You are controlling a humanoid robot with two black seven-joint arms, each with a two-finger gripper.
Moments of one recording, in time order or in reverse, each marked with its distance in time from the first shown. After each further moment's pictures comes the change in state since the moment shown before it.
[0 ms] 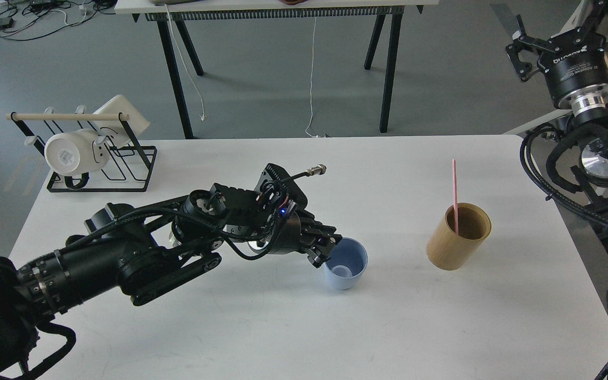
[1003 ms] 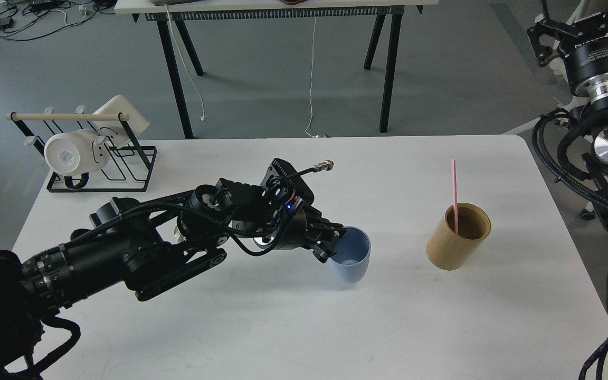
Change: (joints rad) left arm -0.024 -0.016 0.016 0.010 0.000 0.000 0.011; right arm 0.056 0.008 0.063 -0.079 0.002 0.000 -0.002
